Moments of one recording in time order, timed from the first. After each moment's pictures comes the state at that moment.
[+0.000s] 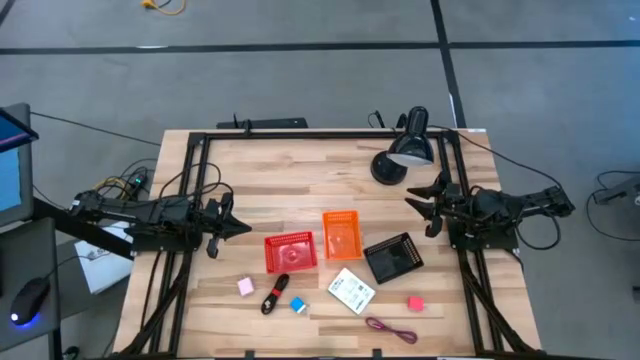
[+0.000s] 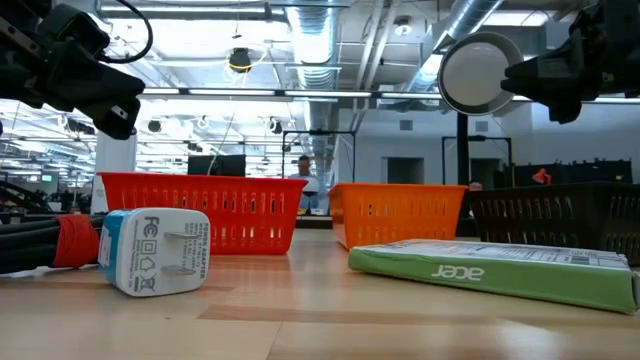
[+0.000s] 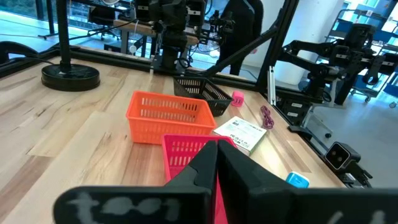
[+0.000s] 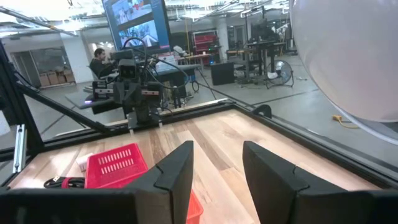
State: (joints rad) left arm -0.14 0.11 0.01 0.02 -0.01 -0.23; right arm 0.22 0.01 0.09 -0.05 0.50 0.08
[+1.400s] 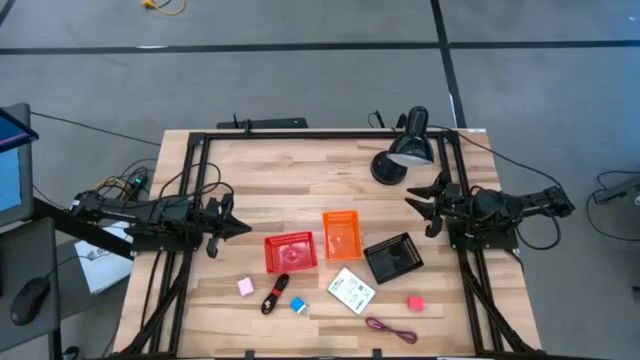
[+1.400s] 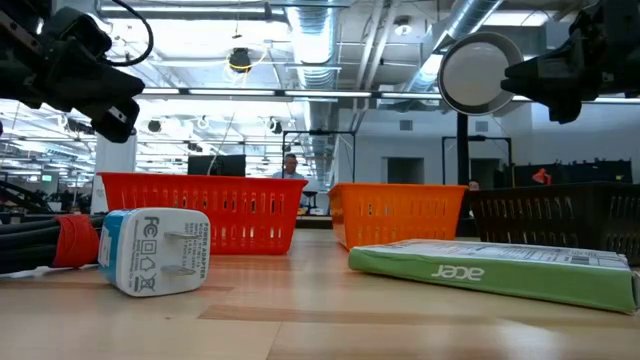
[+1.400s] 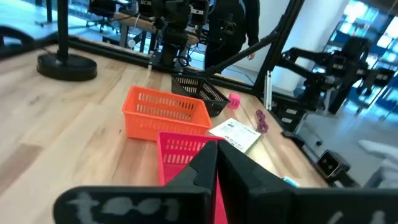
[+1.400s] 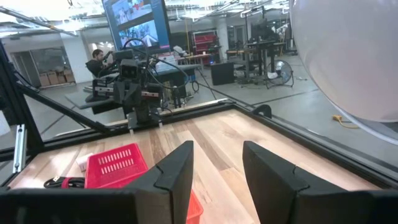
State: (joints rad) left arm -0.14 0.10 0.01 0.02 -0.01 -0.31; right arm 0.22 0.01 0.09 -0.05 0.50 0.08
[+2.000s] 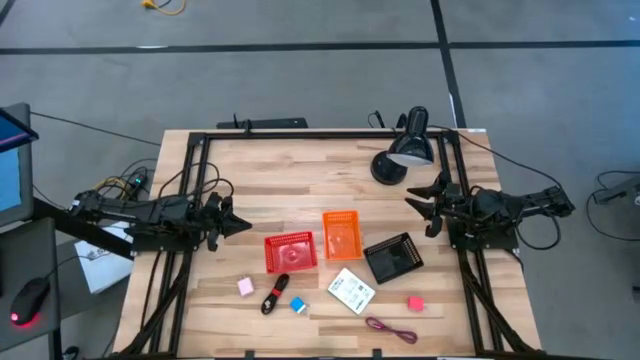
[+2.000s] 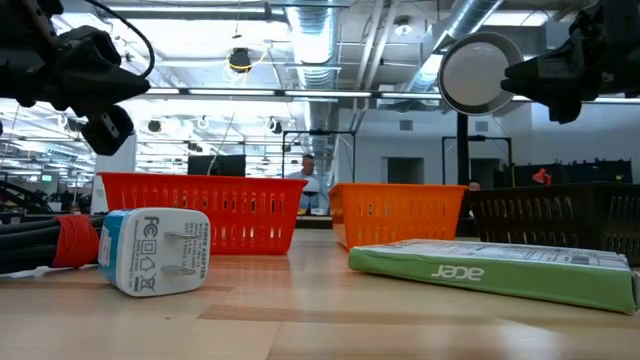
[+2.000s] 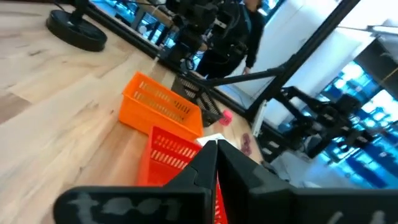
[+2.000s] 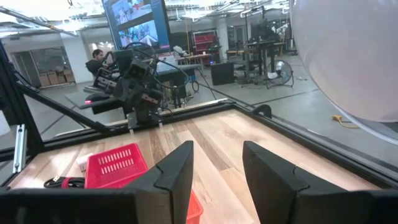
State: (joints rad) left arm -0.15 0.11 0.01 0.06 -0.05 -0.62; right arm 0.22 0.01 0.09 -0.05 0.49 0.08
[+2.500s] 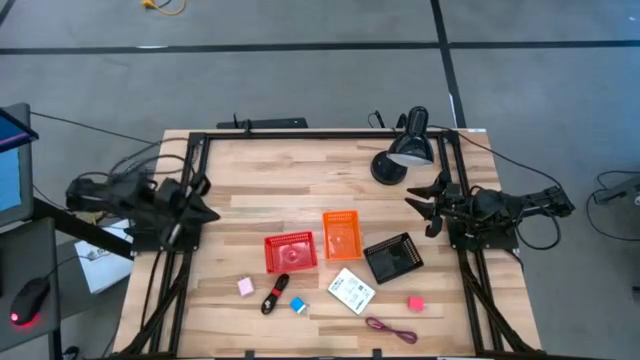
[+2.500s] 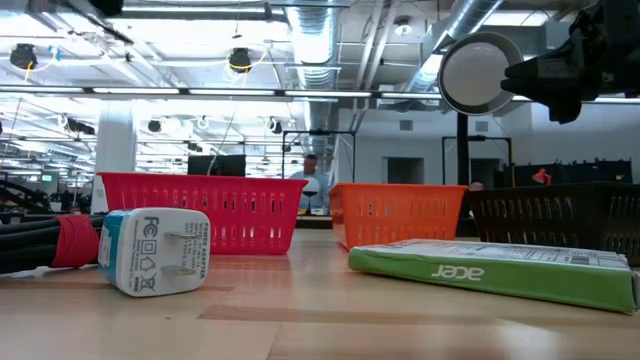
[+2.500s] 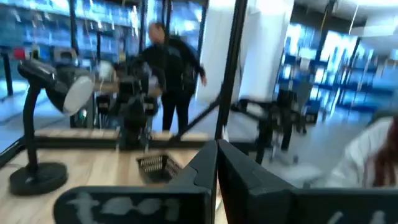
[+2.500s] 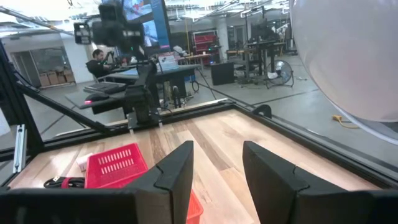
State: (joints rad) left arm -0.25 0.24 0.56 -0.23 0.02 -0.13; right arm 0.22 0.01 0.09 -0.05 0.50 0.08
